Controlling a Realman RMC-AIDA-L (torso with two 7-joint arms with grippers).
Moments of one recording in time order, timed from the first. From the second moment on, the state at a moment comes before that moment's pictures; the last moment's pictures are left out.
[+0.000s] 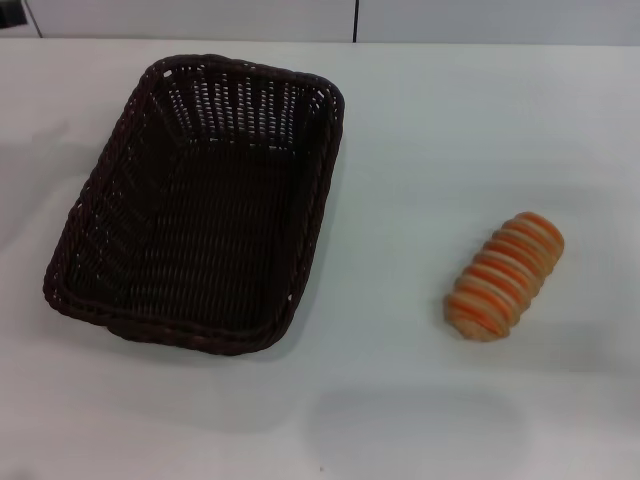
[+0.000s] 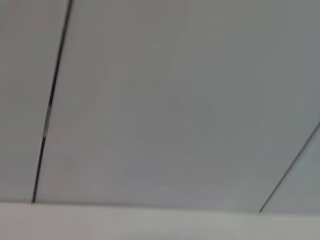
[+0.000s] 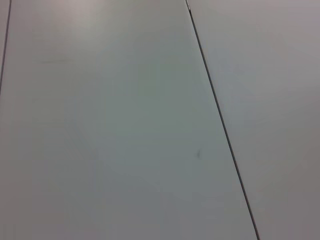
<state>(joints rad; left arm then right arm) -0.30 -2.05 -2.35 -1.54 2.19 -1.28 0.64 0.26 2.08 1.51 0.39 -2.81 -1.46 0.27</state>
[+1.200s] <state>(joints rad) -0.51 -2.06 -1.96 -1.49 2.70 -1.43 0.28 0.29 2.08 1.51 0.36 -2.81 -1.46 0.26</state>
